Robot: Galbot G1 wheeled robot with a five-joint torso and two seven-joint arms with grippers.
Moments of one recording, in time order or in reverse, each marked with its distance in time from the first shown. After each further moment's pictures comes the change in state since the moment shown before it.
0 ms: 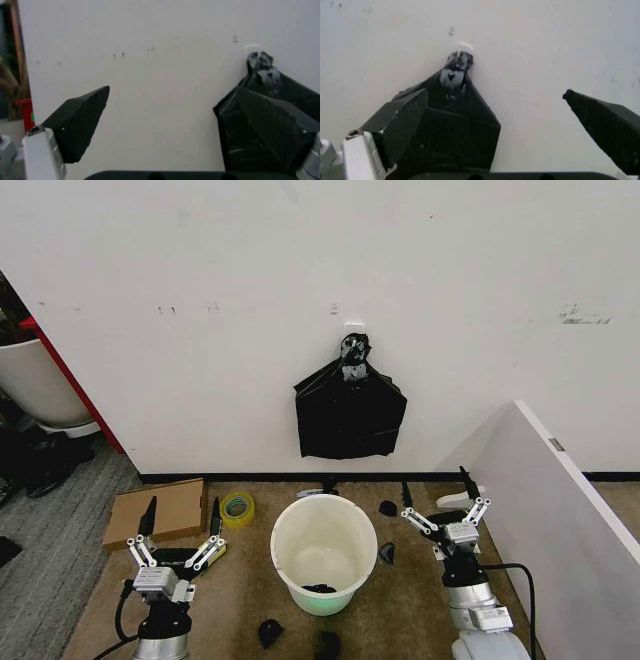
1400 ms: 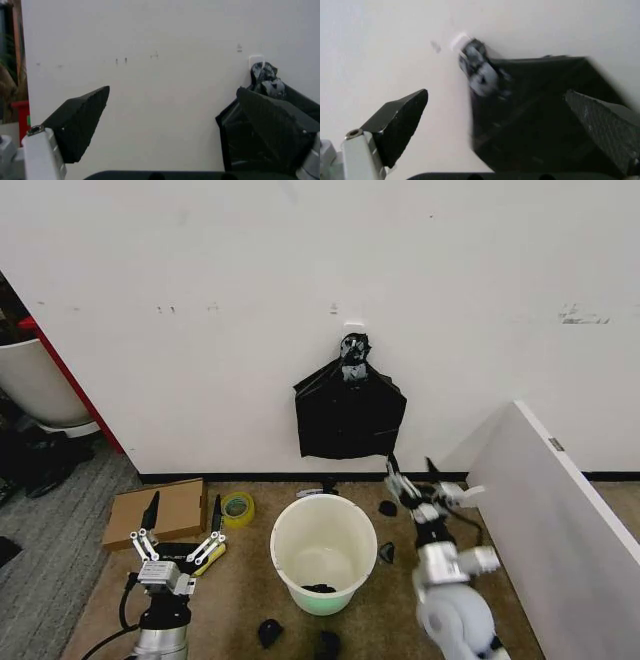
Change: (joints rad) left arm -0.041 0.079 -0.001 0.004 -0.090 0.023 -0.015; right arm 0.364 -0.073 -0.246 -0.060 1.140 -0.348 -0.010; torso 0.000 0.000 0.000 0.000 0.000
